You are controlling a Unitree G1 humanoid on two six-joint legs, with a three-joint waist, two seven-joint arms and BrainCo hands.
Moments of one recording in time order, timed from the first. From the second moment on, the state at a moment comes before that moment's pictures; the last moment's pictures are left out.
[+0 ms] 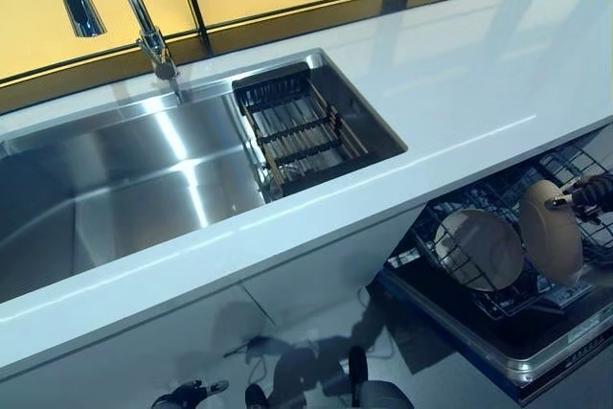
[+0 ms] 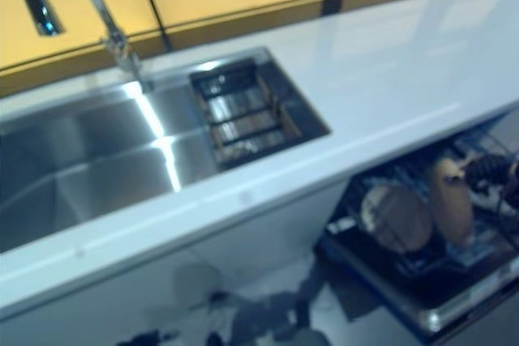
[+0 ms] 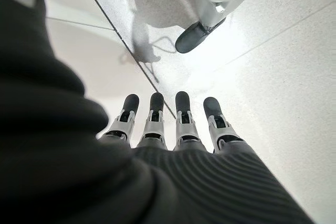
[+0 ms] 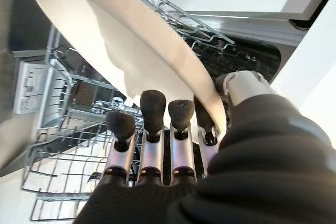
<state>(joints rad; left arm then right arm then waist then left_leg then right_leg) 0.02 0.33 -0.18 1.13 -0.10 0.09 -0.05 -0.65 -1.23 0.29 0.75 0.04 0.20 0.78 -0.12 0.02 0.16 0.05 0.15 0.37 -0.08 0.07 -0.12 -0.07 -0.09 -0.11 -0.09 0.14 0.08</state>
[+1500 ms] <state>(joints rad) -0.02 0.33 -0.17 1.14 -0.09 0.07 -0.07 -0.77 -1.31 0.45 0.77 -0.28 0.09 0.75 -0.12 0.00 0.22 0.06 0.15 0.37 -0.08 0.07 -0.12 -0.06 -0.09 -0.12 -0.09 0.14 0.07</state>
